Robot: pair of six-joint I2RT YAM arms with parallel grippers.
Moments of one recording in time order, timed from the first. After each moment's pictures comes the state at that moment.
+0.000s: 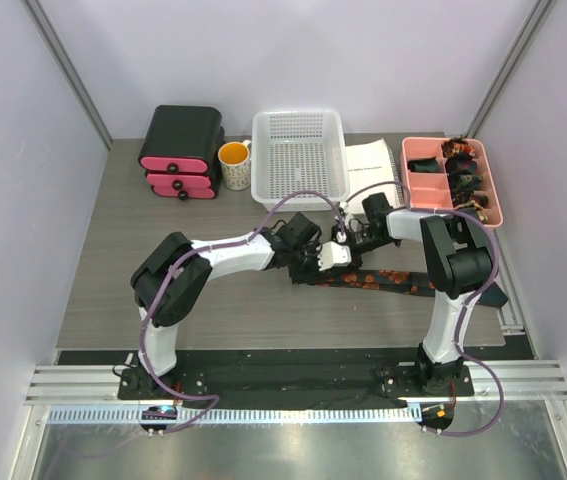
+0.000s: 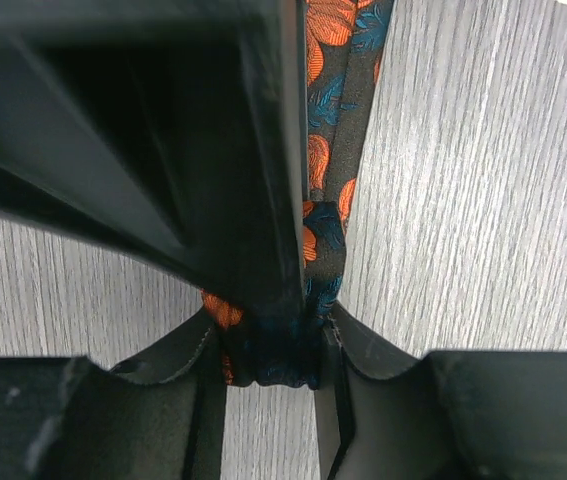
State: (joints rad) left arm -0.85 1.94 1.25 -0.30 0.31 0.57; right arm 0.23 1.93 1.06 -0.45 -1.01 0.26
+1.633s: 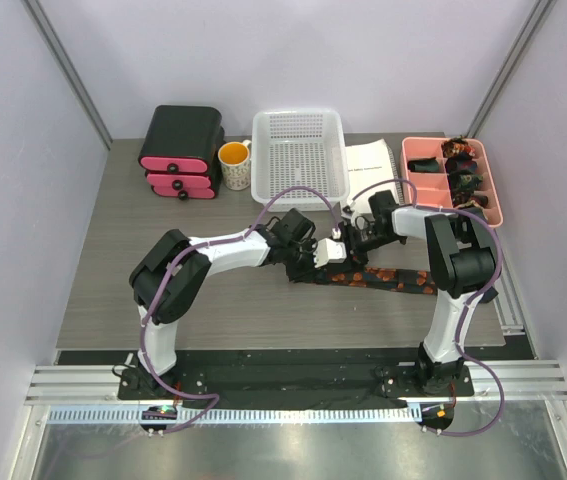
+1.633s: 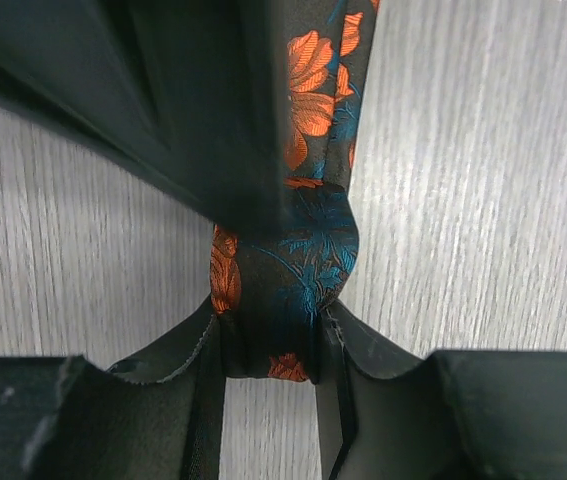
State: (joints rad) left arm -0.81 1.93 1.22 -0.26 0.40 0.59; right arm 0.19 1.93 1.09 -0.51 -0.96 0.22
